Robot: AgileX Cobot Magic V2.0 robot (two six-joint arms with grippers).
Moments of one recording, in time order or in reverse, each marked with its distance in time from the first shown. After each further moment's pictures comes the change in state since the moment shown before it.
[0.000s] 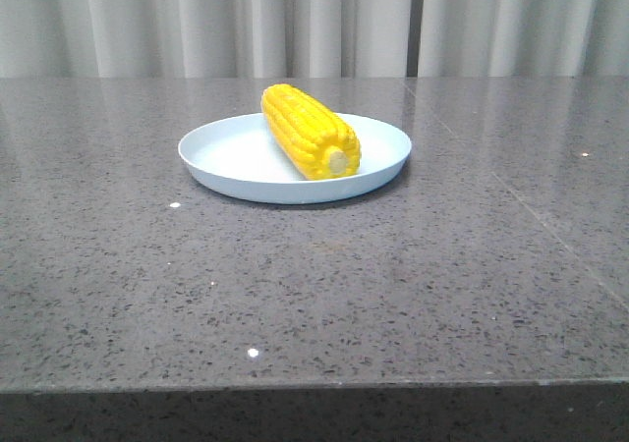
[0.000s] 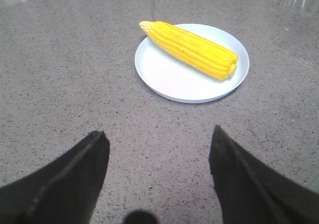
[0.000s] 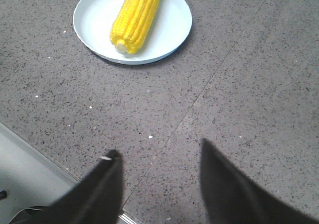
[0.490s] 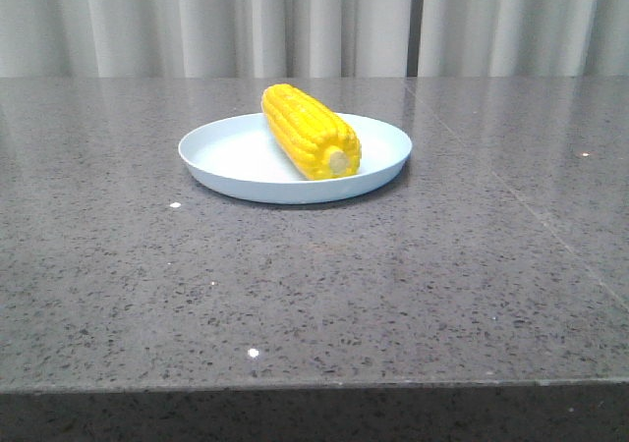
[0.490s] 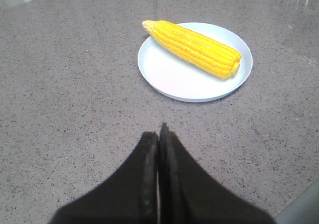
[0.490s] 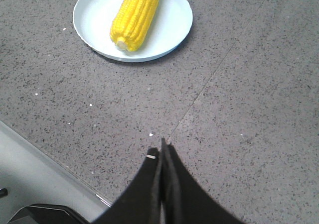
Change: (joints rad) left arm 0.000 0.000 0.000 0.007 0.000 0.000; right arm 0.000 0.000 0.002 0.000 0.007 0.000
